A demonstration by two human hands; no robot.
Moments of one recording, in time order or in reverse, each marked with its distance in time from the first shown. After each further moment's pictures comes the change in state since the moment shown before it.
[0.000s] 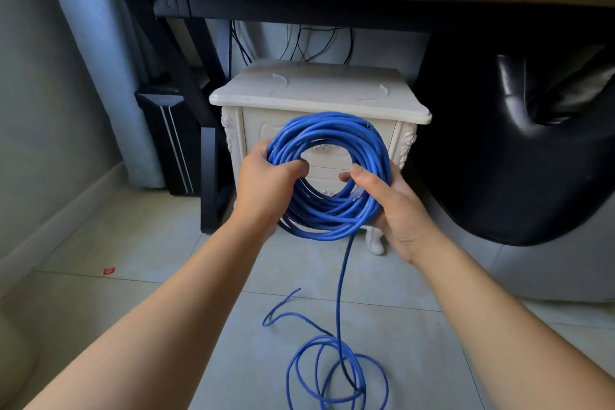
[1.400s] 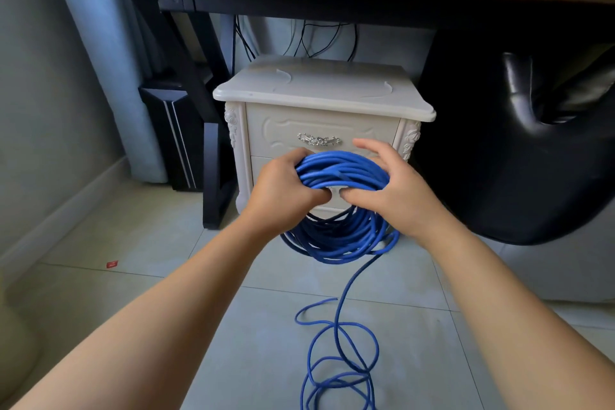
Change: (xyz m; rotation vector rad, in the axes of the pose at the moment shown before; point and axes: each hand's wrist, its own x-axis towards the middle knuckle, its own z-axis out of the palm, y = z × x) left_hand -0.007 -0.007 -0.001 0.386 -0.247 0.215; right_hand -0.002 -0.018 -0.004 -0.529 -0.059 -0.159
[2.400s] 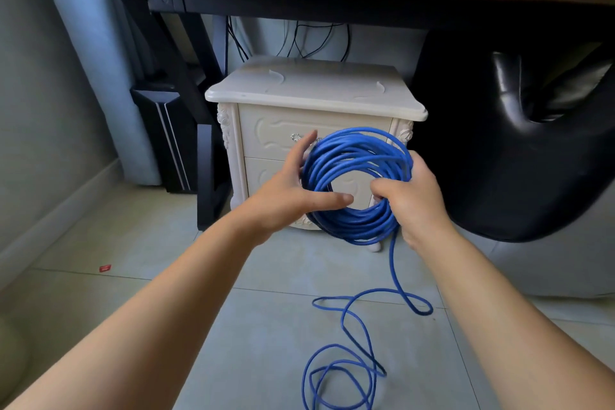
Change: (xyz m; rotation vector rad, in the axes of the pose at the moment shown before) left_hand 0.002 0.000 0.003 -0.314 -0.344 -0.118; right_hand 0.001 0.016 -0.003 0.237 0.392 0.188
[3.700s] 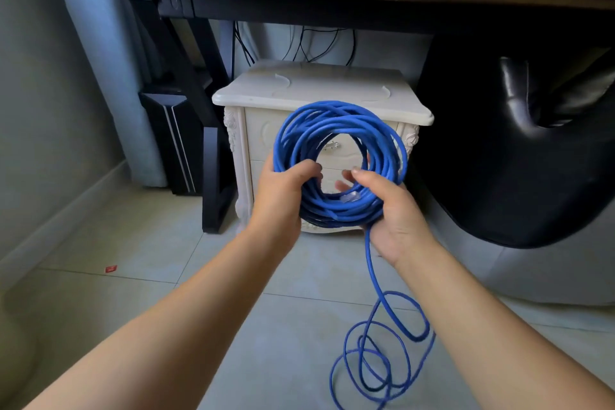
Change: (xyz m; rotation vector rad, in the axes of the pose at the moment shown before) left_hand 0.003 0.002 0.014 -0.568 0.466 0.038; right_hand -0.006 0.012 0.028 0.598 -0.222 0.231
